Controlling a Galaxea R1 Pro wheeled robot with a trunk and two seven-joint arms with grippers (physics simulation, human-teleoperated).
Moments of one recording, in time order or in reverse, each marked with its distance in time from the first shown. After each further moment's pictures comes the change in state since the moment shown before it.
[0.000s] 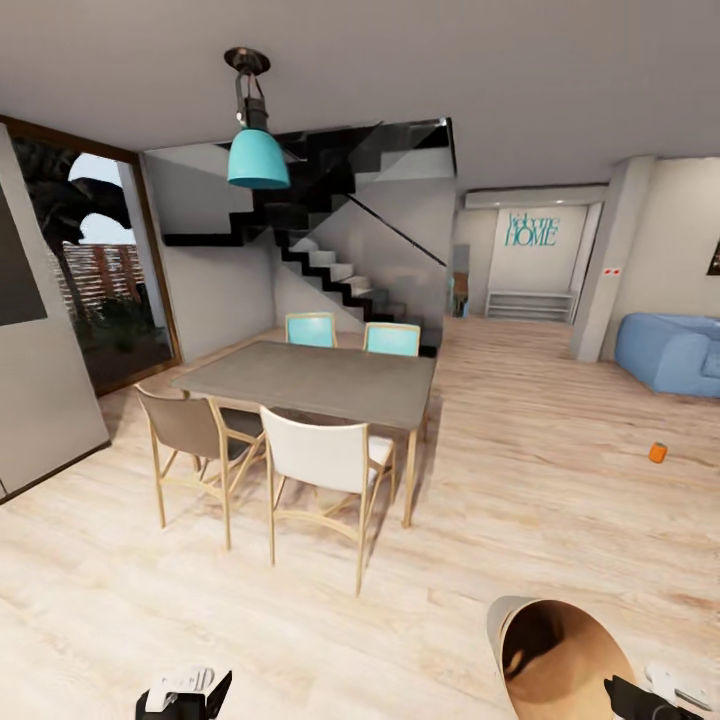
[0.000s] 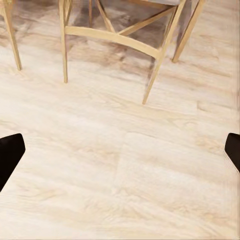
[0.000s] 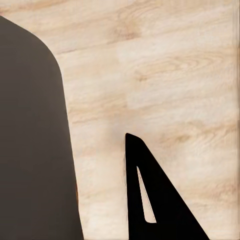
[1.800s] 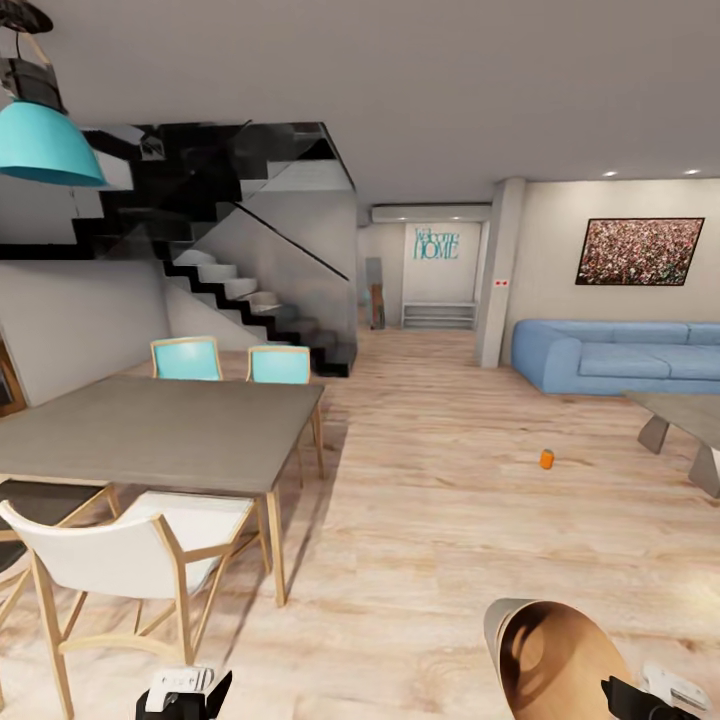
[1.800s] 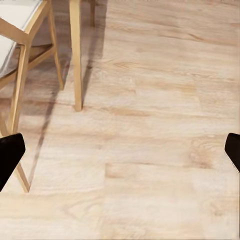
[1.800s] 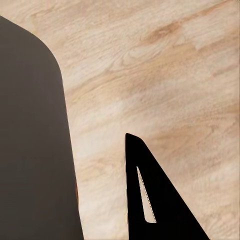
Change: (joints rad) left arm 0.000 0.001 0.000 -0.001 0.000 0.000 -0.005; right arm 0.000 0.007 0.004 0.000 0.013 0.000 -0.001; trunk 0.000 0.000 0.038
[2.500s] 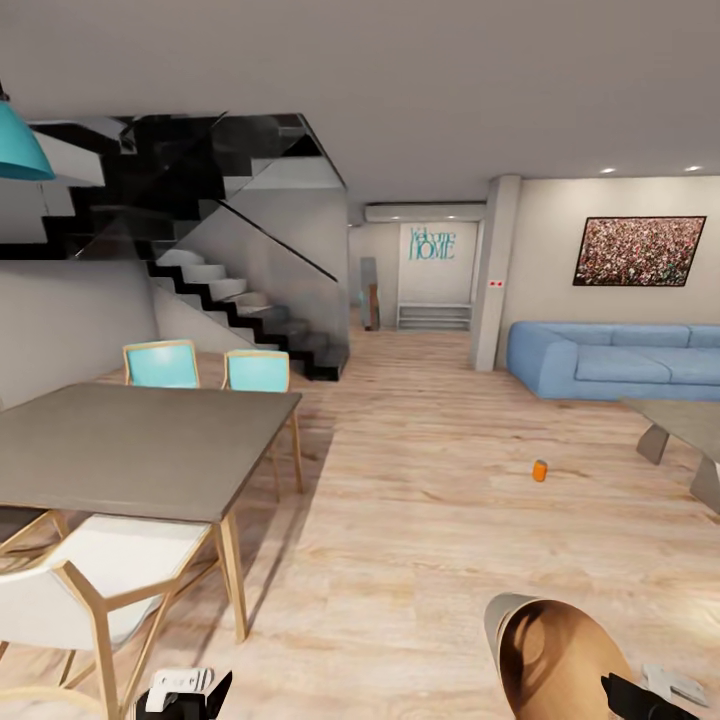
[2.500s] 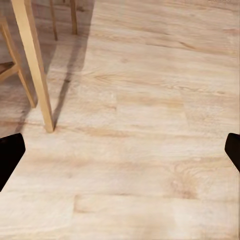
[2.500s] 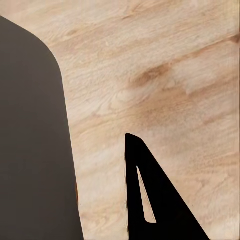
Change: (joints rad) left arm 0.000 0.000 0.000 0.000 0.000 0.000 0.000; right arm 0.000 0.000 0.004 0.002 0.000 -0.033 -0.001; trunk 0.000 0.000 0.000
